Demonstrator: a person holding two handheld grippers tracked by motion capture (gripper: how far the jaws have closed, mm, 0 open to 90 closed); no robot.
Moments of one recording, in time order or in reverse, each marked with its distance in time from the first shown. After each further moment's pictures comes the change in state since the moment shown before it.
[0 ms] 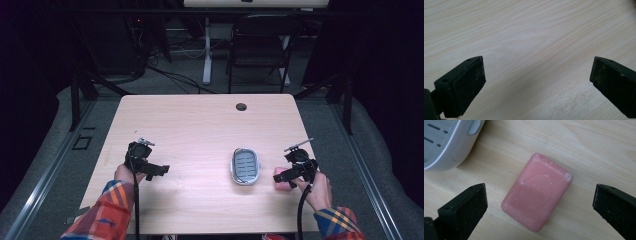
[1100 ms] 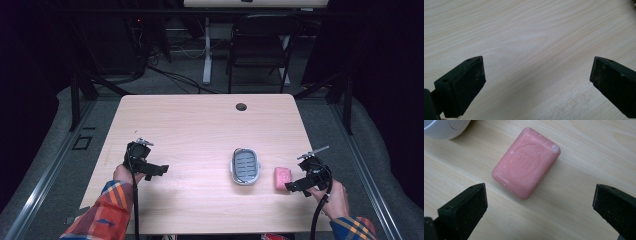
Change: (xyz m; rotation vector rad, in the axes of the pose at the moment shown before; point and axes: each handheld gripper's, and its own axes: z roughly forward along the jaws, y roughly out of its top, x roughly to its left) left arm 0.002 -0.001 -0.002 -0.014 -0.003 -0.010; right arm -0.020 -0.034 -0.017 -0.038 0.043 -0.067
